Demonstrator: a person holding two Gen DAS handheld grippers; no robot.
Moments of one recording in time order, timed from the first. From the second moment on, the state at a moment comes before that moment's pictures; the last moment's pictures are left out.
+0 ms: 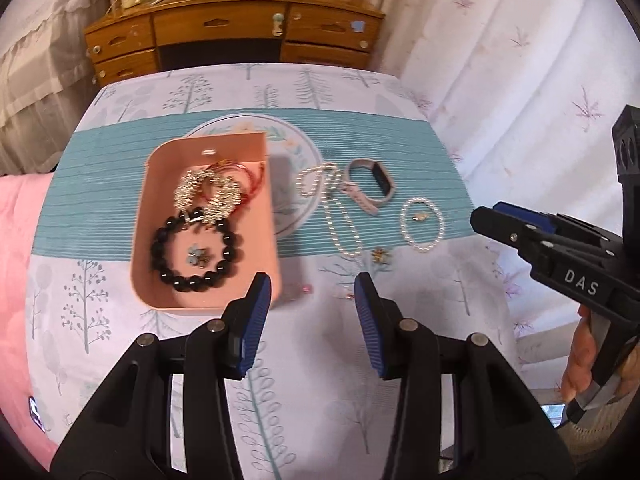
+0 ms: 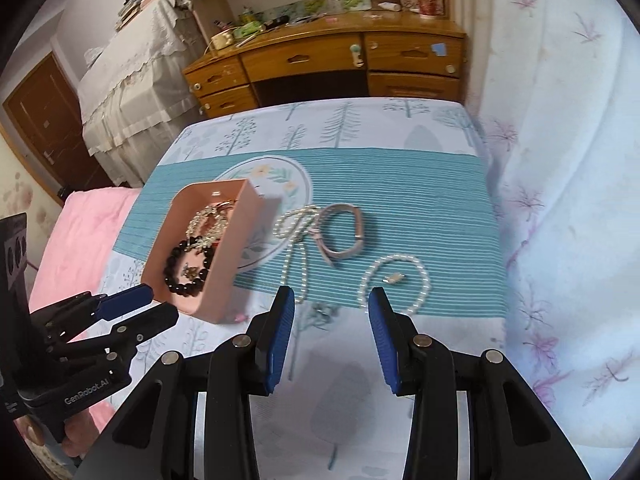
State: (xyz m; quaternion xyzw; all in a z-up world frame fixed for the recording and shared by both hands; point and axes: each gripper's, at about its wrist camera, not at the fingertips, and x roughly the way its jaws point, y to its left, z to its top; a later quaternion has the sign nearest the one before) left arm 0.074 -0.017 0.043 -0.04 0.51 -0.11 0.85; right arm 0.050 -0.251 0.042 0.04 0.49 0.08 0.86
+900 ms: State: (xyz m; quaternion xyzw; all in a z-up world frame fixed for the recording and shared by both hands) left arm 0.150 -0.113 -0.047 -0.02 0.60 -0.11 0.79; right arm 0.131 -0.315 -0.070 0.06 0.59 -0.01 0.80
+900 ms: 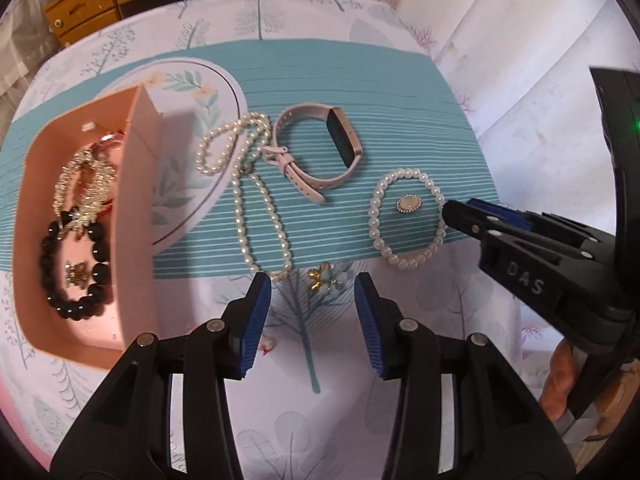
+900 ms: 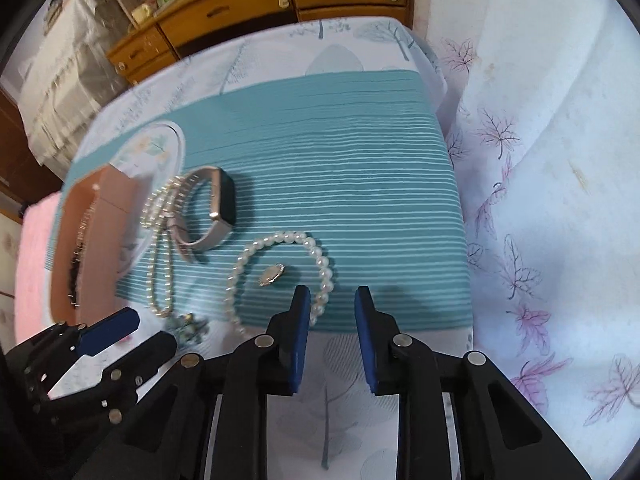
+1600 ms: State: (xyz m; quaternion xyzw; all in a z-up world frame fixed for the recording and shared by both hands) left arm 0.160 -0.126 -0.060 0.00 0.60 -0.11 0.79; right arm 0.155 -0.294 -0.091 0.00 0.61 -0.01 0.79
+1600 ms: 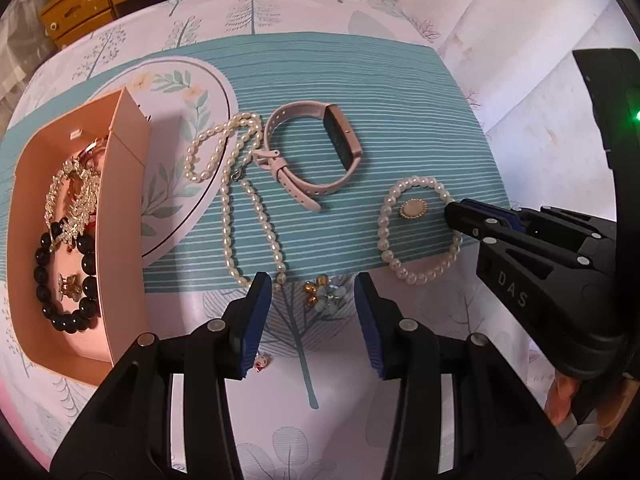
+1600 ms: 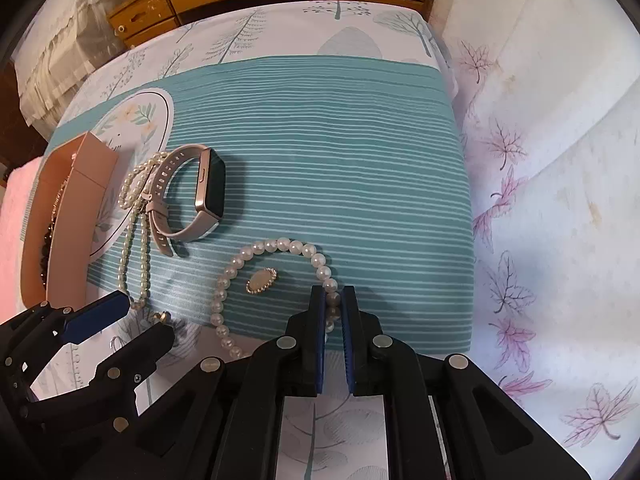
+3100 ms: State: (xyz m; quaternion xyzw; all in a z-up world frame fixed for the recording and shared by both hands) left arm 0.140 -0.067 -0.007 -0.04 0.56 -0.09 0.82; right arm 0.105 -0.254 0.007 0.01 0.55 0.08 0.83
